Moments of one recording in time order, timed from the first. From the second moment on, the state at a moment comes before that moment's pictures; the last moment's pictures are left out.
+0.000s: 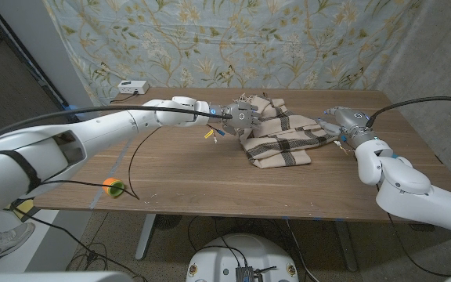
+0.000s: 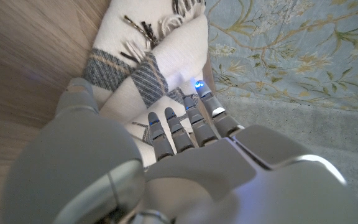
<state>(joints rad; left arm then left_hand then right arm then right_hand) 0.06 0.69 1.25 -1.46 1.73 -0.32 0.35 0.75 -0.12 0.10 -0.06 0.37 0.29 -0.22 0.17 0.19 0.27 -0.18 0.20 0.22 0.31 -0.04 0.19 0.20 0.25 0.04 0.63 0.19 -1.08 -1.17 -0.51 -2.26 -0.43 -0.92 -0.19 0.43 0.15 0.36 0.04 0.20 0.35 -0.09 0.20 0.19 0.24 0.00 0.21 0.20 0.20 -0.04 0.21 0.26 0.30 0.06 0.26 0.18</state>
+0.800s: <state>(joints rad) 0.01 0.63 1.32 -1.34 1.73 -0.31 0.37 1.01 0.07 0.17 -0.13 0.39 1.07 -0.21 0.43 0.21 0.54 -0.21 0.25 0.21 0.44 -0.05 0.21 0.19 0.32 -0.01 0.62 0.19 -1.06 -1.16 -0.52 -2.25 -0.41 -0.91 -0.18 0.43 0.15 0.35 0.04 0.20 0.35 -0.09 0.20 0.19 0.24 0.00 0.21 0.20 0.20 -0.04 0.22 0.26 0.30 0.06 0.25 0.18</state>
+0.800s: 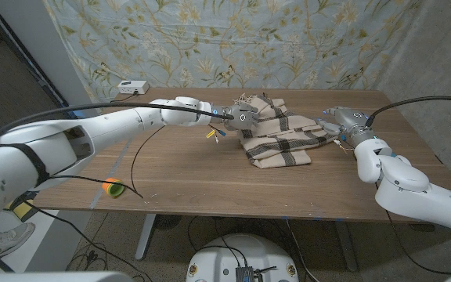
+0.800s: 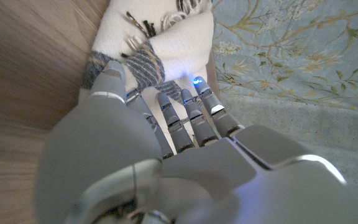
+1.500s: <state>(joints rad) 0.01 0.56 1.33 -1.15 1.65 -0.06 0.70 1.06 0.18 0.25 -0.09 0.33 0.97 -0.21 0.55 0.34 0.77 -0.21 0.33 0.33 0.67 -0.06 0.30 0.29 0.35 -0.01 0.66 0.20 -1.04 -1.15 -0.52 -2.23 -0.40 -0.89 -0.17 0.43 0.15 0.36 0.04 0.20 0.36 -0.08 0.20 0.19 0.24 0.00 0.21 0.20 0.20 -0.04 0.22 0.26 0.31 0.06 0.25 0.18</state>
